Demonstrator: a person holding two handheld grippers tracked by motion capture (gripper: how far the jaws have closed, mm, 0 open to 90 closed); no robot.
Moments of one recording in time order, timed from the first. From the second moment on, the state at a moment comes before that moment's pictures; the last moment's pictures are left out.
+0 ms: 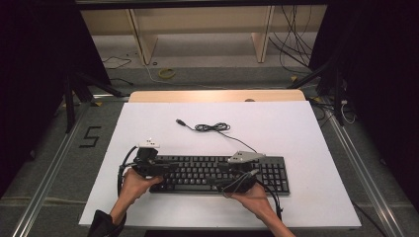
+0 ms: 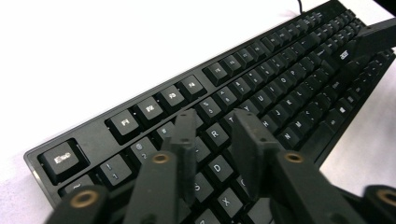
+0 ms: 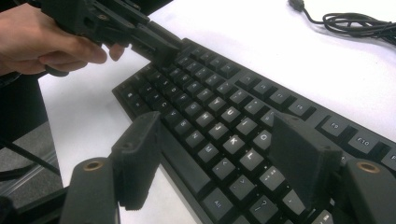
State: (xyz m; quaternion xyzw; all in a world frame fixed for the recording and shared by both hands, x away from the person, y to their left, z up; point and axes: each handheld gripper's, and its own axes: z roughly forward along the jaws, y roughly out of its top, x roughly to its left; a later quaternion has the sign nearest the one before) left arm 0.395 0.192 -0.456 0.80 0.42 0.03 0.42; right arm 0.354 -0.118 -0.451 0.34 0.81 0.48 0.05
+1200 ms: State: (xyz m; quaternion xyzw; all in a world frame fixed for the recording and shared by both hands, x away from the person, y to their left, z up) left arm 0.377 0.202 -0.450 0.77 0.43 0.03 0.47; right arm 0.365 -0.090 -0.450 0.32 0.83 0.46 0.03
